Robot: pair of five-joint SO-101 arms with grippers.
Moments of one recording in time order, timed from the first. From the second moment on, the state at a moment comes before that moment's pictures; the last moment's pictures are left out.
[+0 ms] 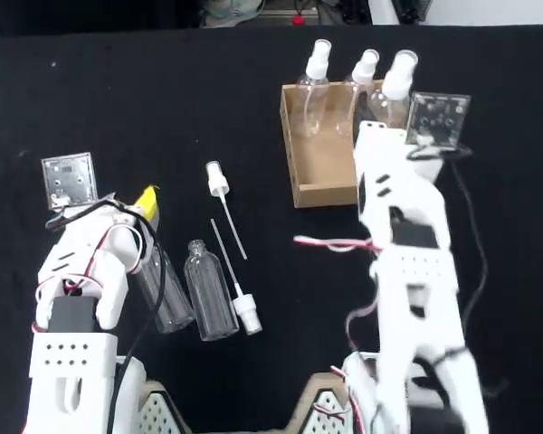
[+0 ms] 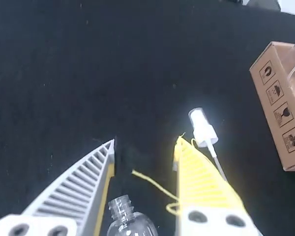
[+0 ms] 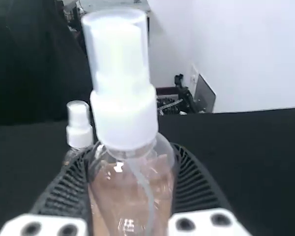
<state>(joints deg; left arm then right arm) -6.2 -71.4 71.0 37.8 6.1 6.0 -31.8 54.6 -2.8 0.4</state>
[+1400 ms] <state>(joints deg) -6.2 -71.4 71.7 37.7 6.1 11.7 24.4 15.7 -9.2 0.5</state>
